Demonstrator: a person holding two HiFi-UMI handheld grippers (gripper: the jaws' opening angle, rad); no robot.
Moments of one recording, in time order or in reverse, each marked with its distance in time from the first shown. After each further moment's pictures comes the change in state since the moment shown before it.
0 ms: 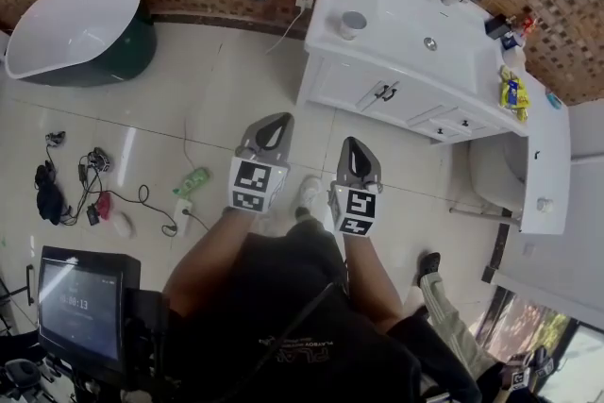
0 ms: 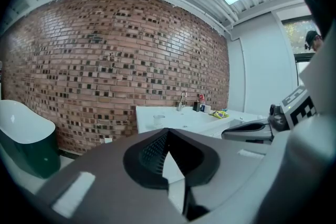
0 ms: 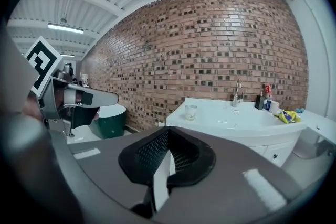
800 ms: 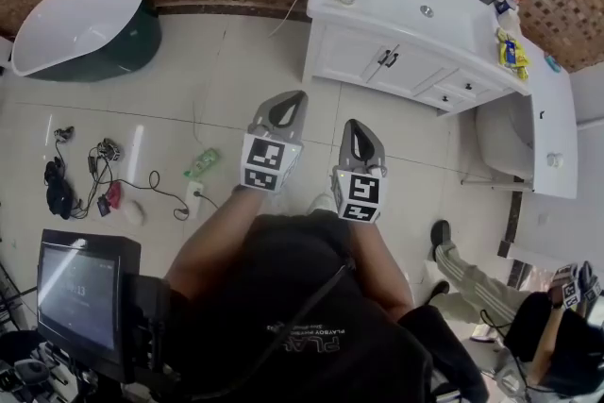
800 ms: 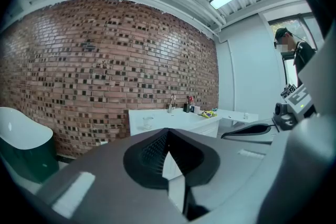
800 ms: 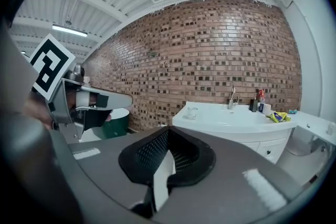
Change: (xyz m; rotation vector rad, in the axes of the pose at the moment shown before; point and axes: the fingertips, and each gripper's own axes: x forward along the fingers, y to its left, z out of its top) left arm -0.063 -0.057 -0.005 0.063 -0.033 -0.062; right arm -0.092 0.035 -0.014 -0.004 -0.054 -0.013
